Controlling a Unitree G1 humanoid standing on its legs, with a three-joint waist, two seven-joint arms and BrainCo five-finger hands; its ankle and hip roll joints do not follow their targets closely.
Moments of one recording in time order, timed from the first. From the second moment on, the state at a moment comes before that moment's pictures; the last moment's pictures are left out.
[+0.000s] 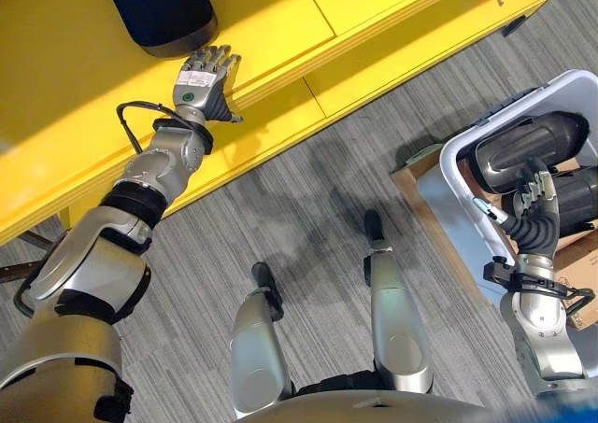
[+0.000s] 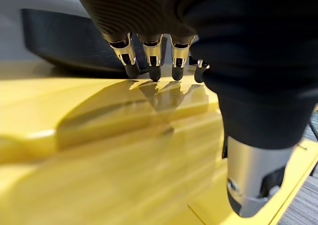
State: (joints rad) left arm -1.01 0.76 -0.68 0.78 0.52 -0.05 0.39; right arm 0.17 -0.41 -0.03 -0.12 0.20 -0.30 -0.39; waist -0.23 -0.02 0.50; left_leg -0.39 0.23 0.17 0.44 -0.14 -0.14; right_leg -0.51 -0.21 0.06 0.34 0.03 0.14
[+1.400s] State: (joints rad) left arm 0.26 0.38 -0.06 0.04 -0.47 -0.25 0.05; right arm 0.28 -0.38 -0.09 -0.04 0.42 -0.25 -0.15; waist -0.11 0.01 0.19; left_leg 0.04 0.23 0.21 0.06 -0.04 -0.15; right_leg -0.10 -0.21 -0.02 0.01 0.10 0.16
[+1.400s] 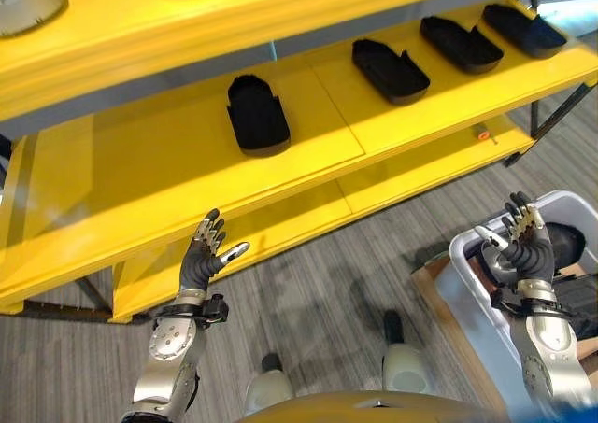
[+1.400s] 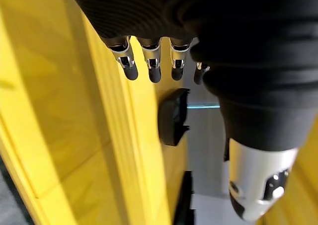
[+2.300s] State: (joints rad) left arm 0.26 0.33 -0.11 -0.01 -0.50 -0.22 -0.01; right arm 0.10 -0.41 -0.18 0.04 0.37 -0.23 -0.19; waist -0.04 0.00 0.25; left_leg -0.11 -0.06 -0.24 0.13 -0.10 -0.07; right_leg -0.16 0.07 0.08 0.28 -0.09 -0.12
